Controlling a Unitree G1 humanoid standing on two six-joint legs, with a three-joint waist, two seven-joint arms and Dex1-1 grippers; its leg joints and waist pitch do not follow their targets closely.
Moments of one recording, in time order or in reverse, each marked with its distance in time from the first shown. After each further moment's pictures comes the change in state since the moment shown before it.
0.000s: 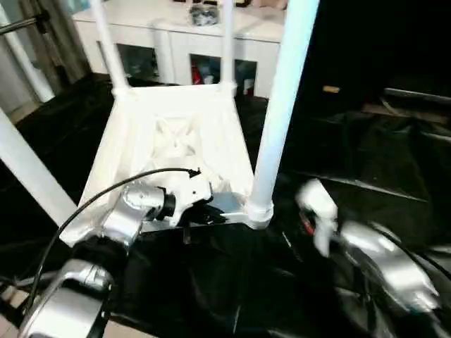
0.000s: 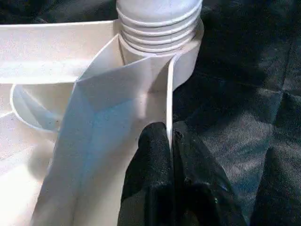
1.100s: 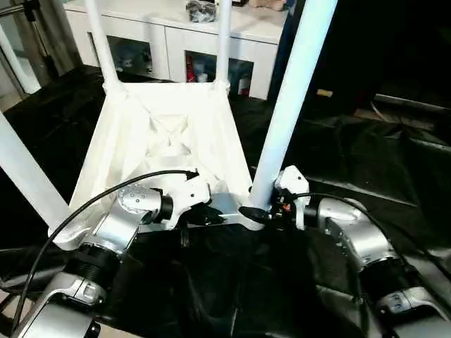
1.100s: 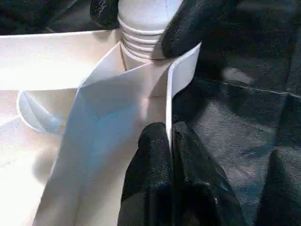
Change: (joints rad) left arm 0.051 0.024 0.007 -0.122 0.004 0.069 0.053; right arm -0.189 0.089 0.033 0.405 -0.057 -0.226 0.079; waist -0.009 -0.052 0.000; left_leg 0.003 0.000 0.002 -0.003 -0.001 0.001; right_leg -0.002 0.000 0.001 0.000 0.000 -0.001
